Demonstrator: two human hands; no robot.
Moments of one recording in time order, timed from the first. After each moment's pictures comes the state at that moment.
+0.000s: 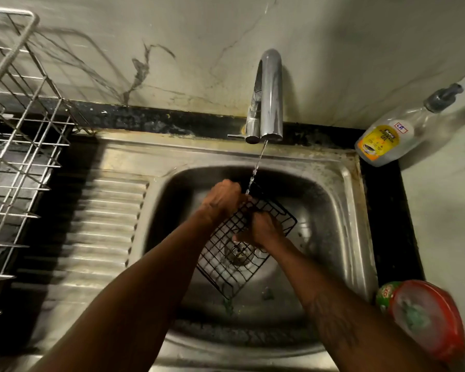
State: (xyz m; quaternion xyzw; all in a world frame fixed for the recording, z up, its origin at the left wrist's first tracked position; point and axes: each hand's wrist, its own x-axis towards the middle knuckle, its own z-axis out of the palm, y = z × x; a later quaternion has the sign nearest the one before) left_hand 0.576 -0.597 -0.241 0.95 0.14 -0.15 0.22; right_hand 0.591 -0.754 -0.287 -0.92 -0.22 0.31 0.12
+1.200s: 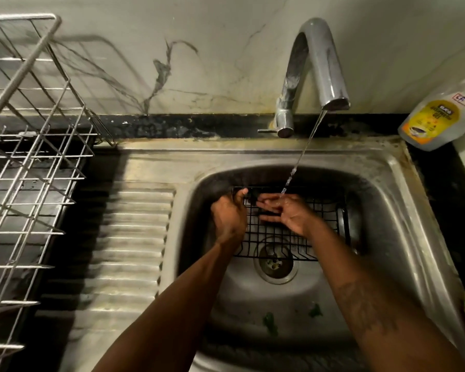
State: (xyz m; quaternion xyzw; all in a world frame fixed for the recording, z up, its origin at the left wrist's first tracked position) left_hand 0.527 -0.588 -0.260 0.79 0.47 0.07 0.40; right_hand 0.626 -0.715 -0.298 -0.61 0.07 0.46 0.64
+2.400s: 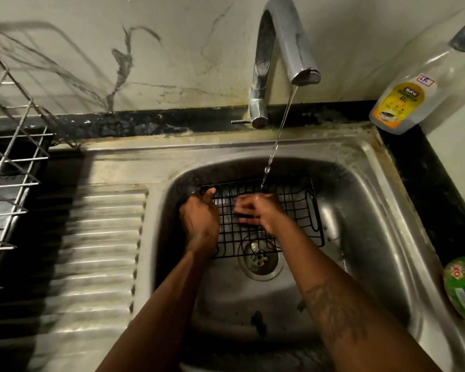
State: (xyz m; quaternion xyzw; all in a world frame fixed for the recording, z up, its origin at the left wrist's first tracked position) left_hand 0.514 -0.575 -0.268 0.82 0.45 0.12 0.34; right_hand 0.604 -0.696 -0.300 -0.65 0.14 0.42 0.61
